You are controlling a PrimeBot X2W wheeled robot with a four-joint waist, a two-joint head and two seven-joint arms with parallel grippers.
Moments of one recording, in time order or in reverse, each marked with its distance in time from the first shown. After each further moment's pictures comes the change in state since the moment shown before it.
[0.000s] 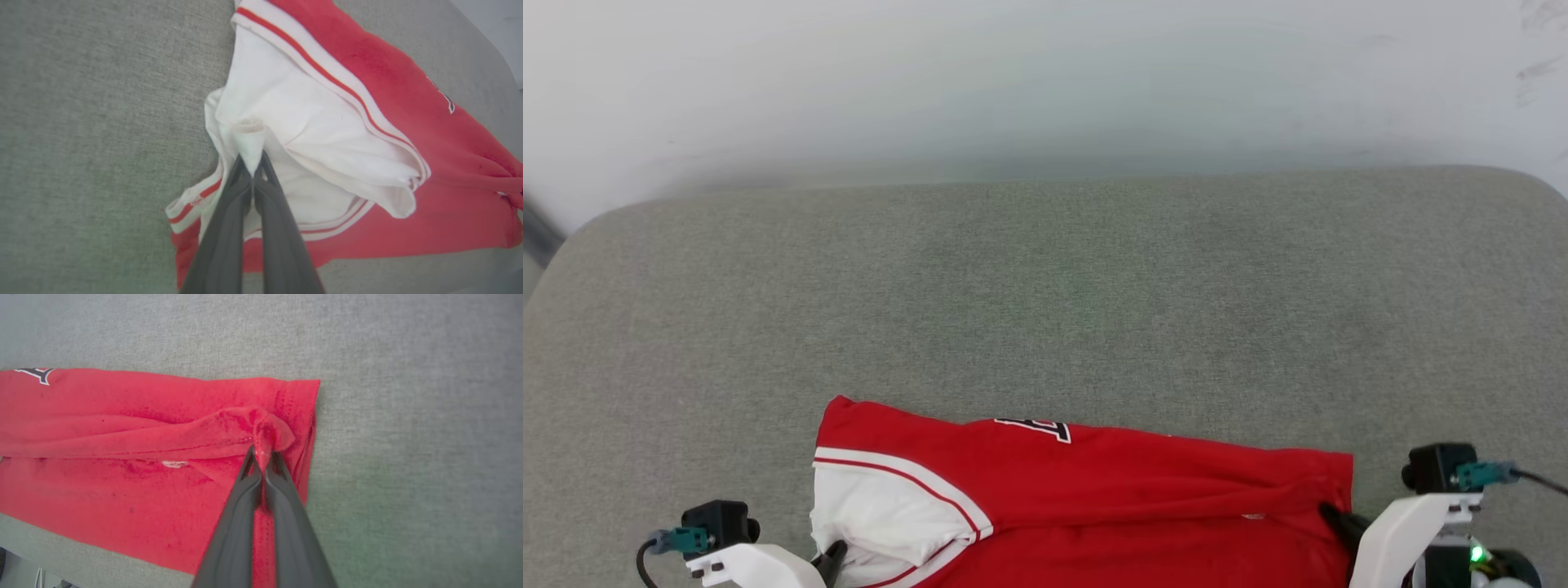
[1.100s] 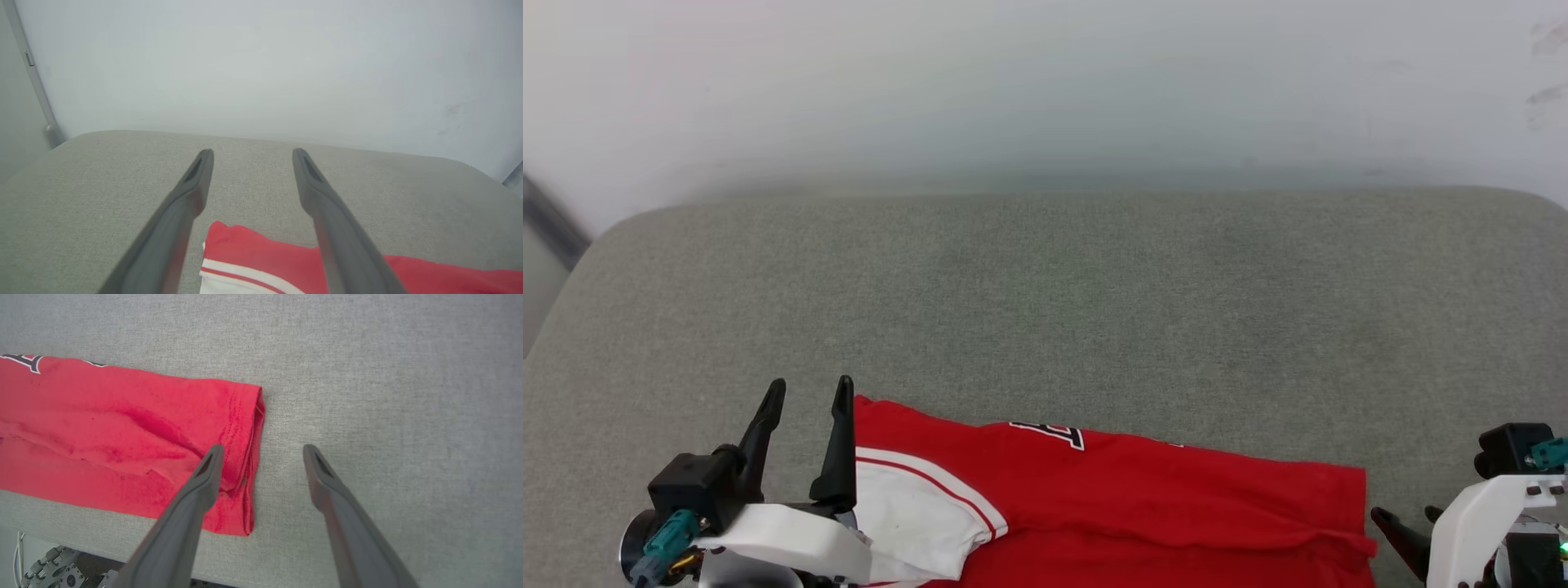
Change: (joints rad) left arm -0.003 -0.028 0.063 -0.314 0.416 0.136 -0.374; right arm 0.103 -0.035 -0.180 -0.291 -0.070 0.000 0.337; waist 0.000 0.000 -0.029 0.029
